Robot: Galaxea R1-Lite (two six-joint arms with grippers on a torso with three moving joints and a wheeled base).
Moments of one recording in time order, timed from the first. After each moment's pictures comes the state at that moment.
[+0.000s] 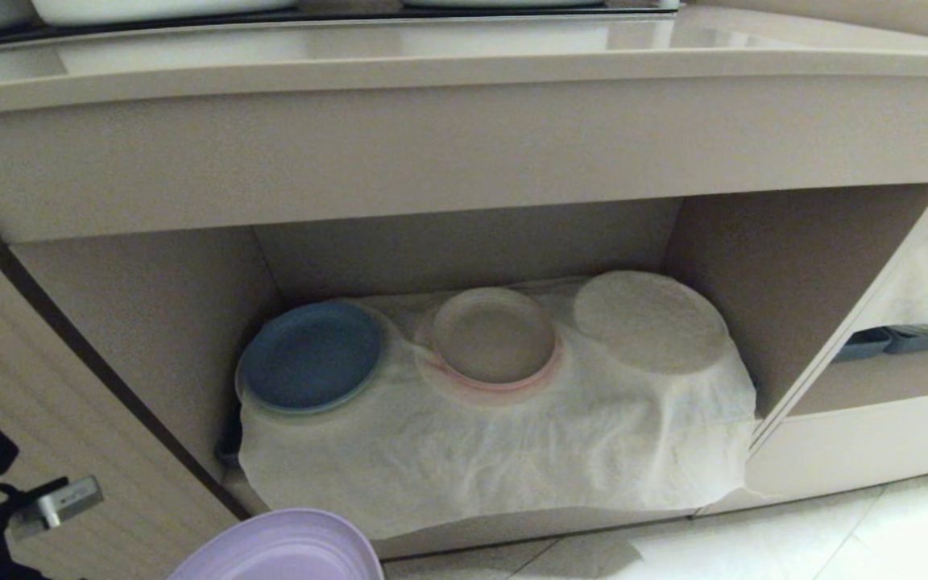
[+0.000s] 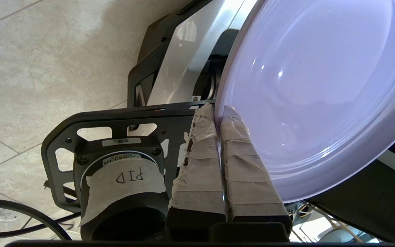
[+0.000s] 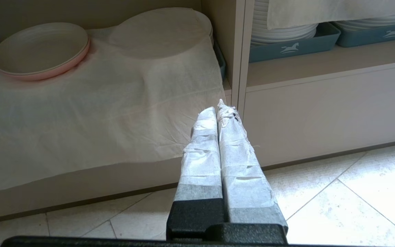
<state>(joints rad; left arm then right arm) 0.18 1.31 -0.60 0.74 -0.39 0.00 0.00 0.00 0.00 -0.01 -0.05 0.08</state>
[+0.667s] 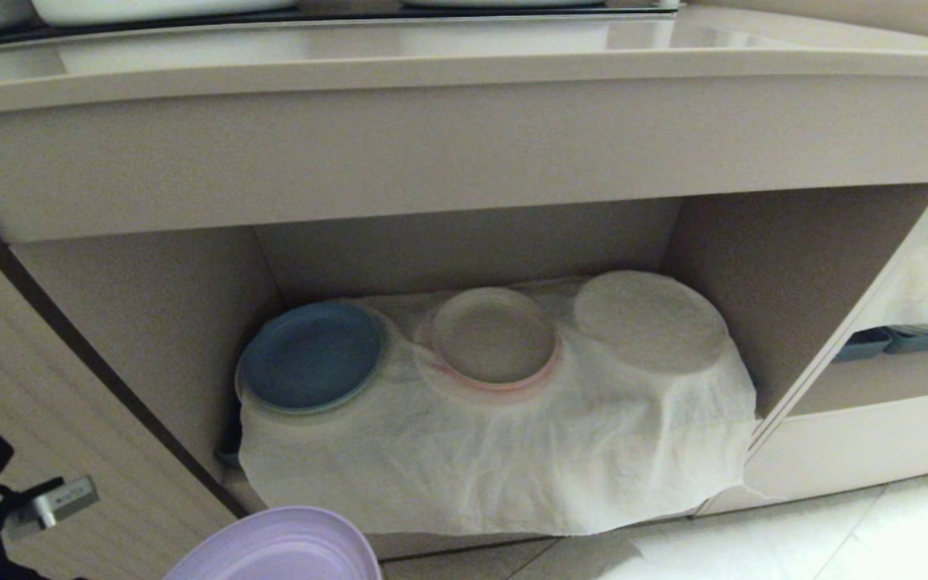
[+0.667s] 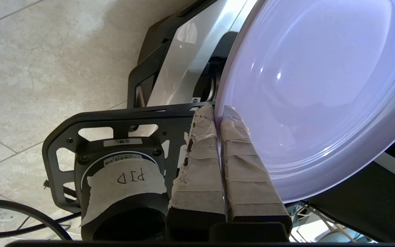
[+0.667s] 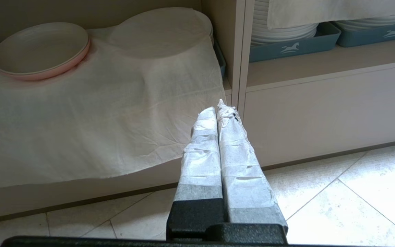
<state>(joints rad) 0.20 1.32 -0.60 0.74 -0.39 0.00 0.00 0.00 0.00 -0.01 -0.05 0.08</state>
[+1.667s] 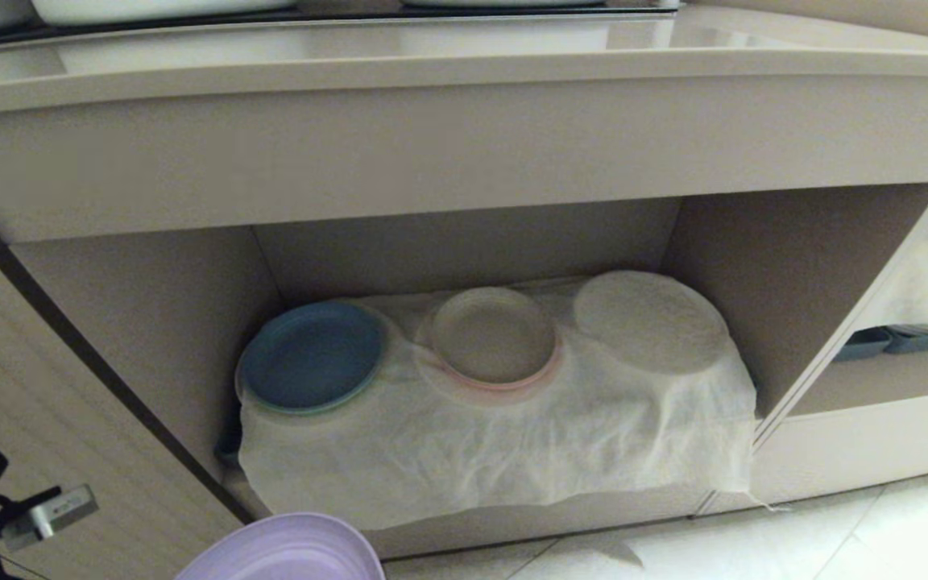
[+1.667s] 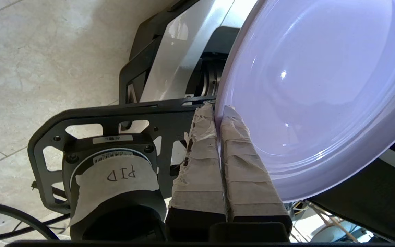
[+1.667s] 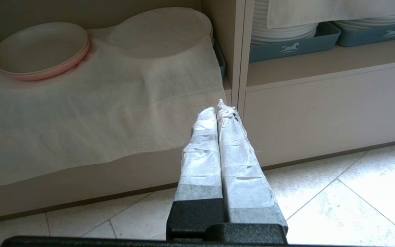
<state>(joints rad) 0.20 1.29 -0.58 0.75 -0.42 0.00 0.00 0.00 0.00 -0.01 -0.05 0.08</state>
